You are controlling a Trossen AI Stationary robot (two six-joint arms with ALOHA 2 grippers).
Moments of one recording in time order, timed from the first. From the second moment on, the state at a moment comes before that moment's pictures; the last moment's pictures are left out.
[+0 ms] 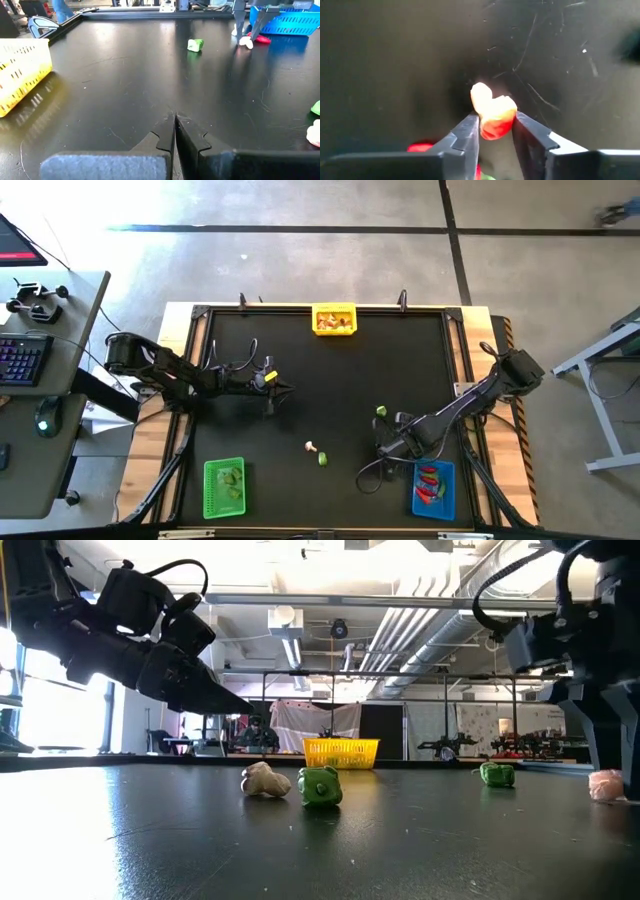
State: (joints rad) left arm 0.11 1.50 0.22 0.96 0.03 0.06; right arm 0.54 1.65 0.88 -0.67 0.09 0.73
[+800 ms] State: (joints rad) left arm 0.11 1.50 0.22 0.97 0.03 0.06; right arm -0.35 1.66 1.09 -0.15 0.19 -0.16
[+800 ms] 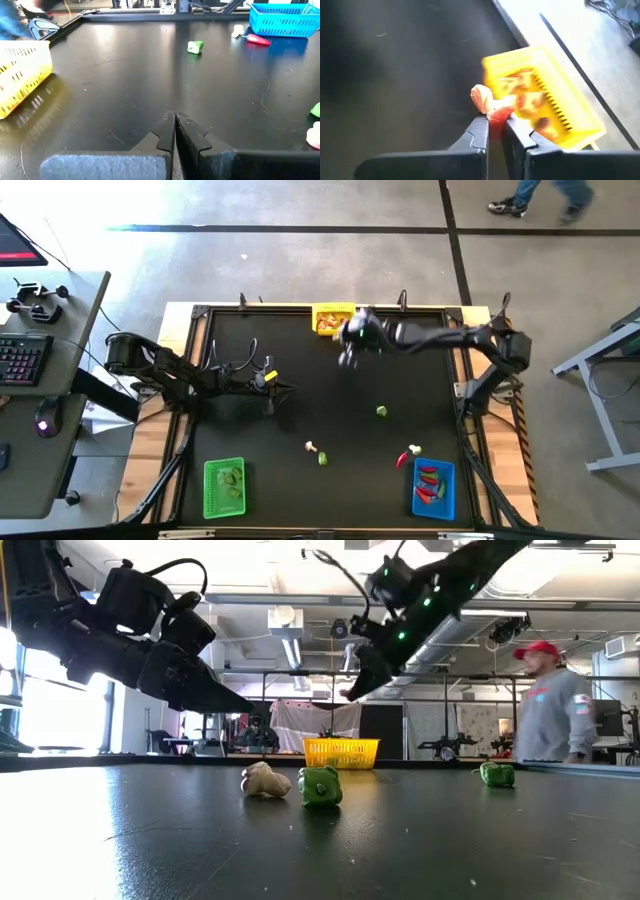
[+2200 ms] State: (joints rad) left arm -0.02 1.50 0.52 0.50 0.10 0.18; right arm -0.50 1.78 1.21 -0.06 0.04 -0.11
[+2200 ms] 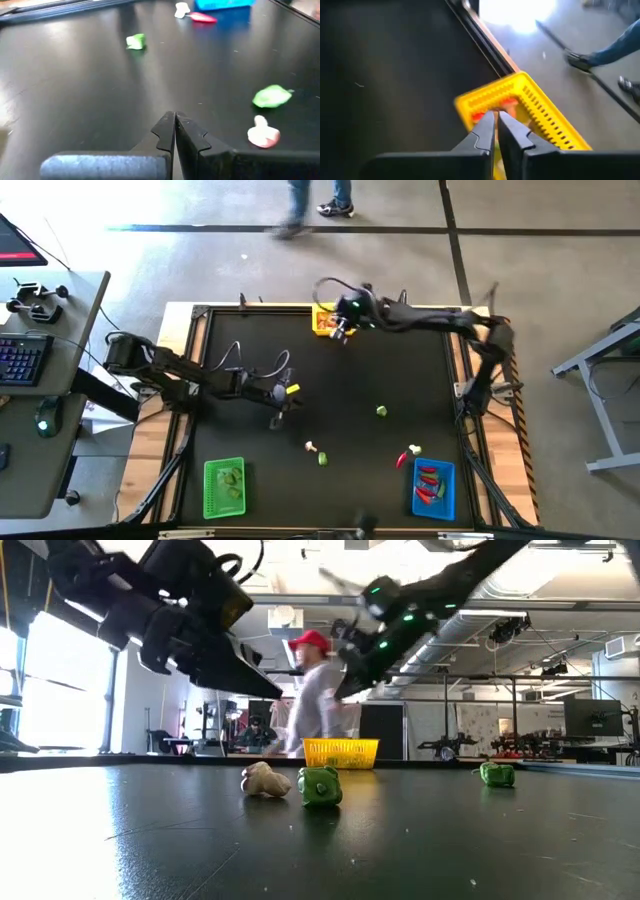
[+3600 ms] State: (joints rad) left arm -0.31 1.91 1.17 -0.16 0.20 0.53; right arm 0.00 1.15 0.40 0.49 0.55 0.15
